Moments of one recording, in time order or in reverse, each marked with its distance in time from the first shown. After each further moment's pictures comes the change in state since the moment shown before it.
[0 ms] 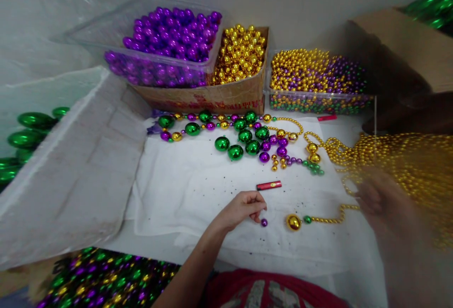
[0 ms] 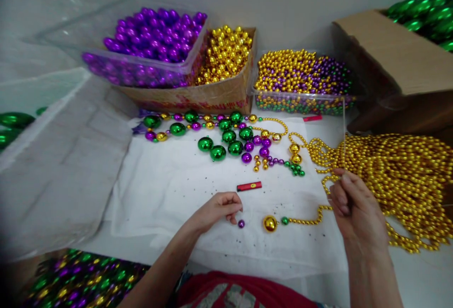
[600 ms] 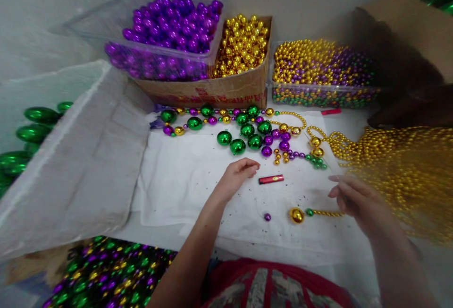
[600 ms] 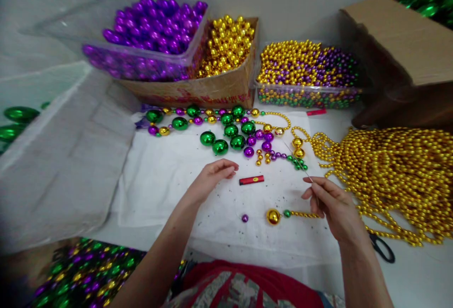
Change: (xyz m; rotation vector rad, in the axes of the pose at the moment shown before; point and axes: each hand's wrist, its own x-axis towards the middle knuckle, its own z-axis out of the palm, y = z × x) left_hand 0.017 0.044 -0.022 0.131 0.308 0.231; right_hand 0.003 0.040 -0.021 -0.463 -0.202 0.102
